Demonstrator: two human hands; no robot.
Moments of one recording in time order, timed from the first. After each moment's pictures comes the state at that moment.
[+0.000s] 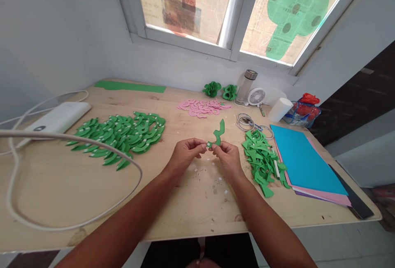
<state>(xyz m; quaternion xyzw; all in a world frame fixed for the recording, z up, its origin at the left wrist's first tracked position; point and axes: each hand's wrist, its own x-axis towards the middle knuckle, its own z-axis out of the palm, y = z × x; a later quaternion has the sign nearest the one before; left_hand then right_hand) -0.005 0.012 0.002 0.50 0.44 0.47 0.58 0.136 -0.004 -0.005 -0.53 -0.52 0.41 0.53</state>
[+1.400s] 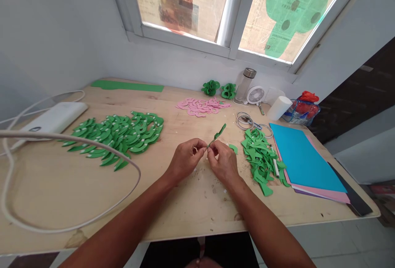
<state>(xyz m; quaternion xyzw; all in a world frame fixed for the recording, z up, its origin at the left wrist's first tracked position) -0.005 0.007 0.005 0.71 0.45 0.41 0.35 0.133 -0.014 -0.003 -0.59 -0.72 0.08 0.35</state>
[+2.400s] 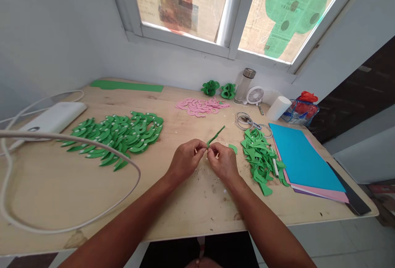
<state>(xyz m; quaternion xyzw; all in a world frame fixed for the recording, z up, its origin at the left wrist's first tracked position) -0.005 0.006 0.000 0.74 0.46 0.40 0.28 0.135 -0.012 -0.008 -0.61 -0.70 0.13 0.35</state>
